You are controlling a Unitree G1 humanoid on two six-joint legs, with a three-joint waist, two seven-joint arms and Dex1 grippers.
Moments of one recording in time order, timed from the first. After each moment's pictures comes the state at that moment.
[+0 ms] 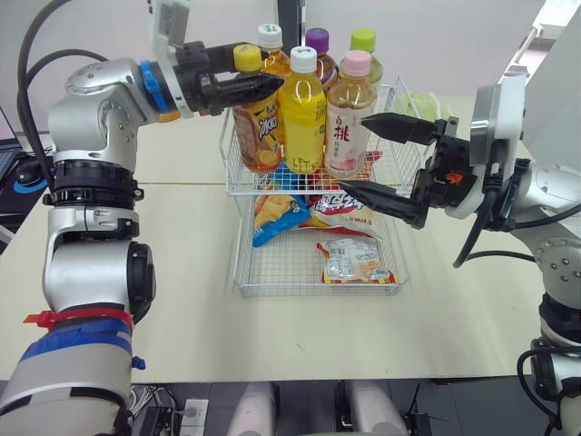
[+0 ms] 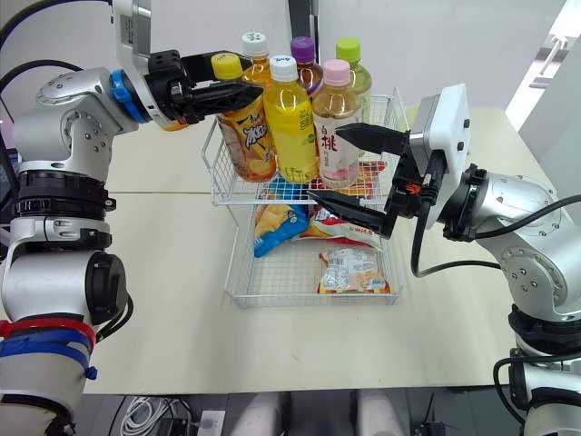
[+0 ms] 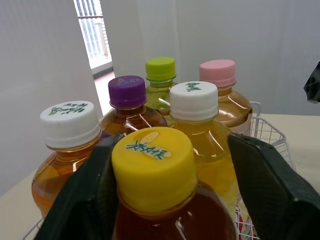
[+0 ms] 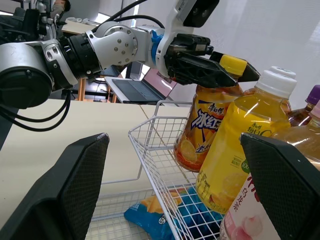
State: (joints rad) left arm -1.29 0.63 0.07 0.64 -0.41 0.40 -1.30; right arm -0.70 -0.68 -0.09 -0.53 0.78 0.68 0.74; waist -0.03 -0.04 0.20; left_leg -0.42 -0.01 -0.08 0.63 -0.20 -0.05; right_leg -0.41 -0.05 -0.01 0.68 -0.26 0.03
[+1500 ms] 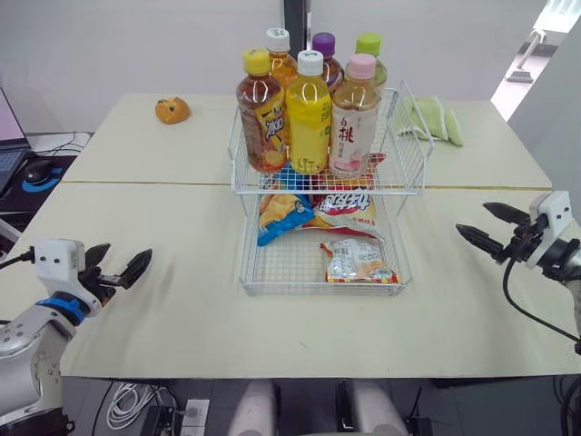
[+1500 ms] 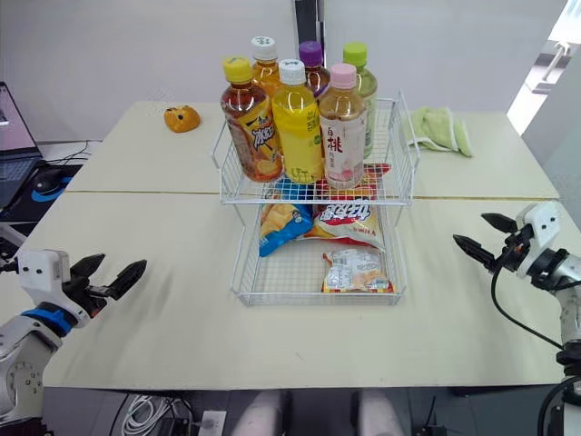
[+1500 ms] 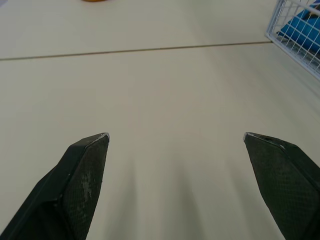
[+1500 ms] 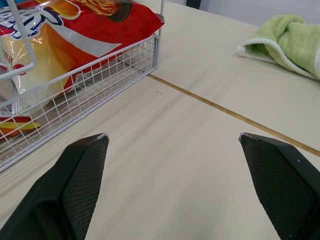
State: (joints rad) left arm 0.00 0.62 0.59 -0.04 -0.41 0.36 -0.65; right arm -0.35 -0.79 -0.29 0.43 0.39 0.07 1.01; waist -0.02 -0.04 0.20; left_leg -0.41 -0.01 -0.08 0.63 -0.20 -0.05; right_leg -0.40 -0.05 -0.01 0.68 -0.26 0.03
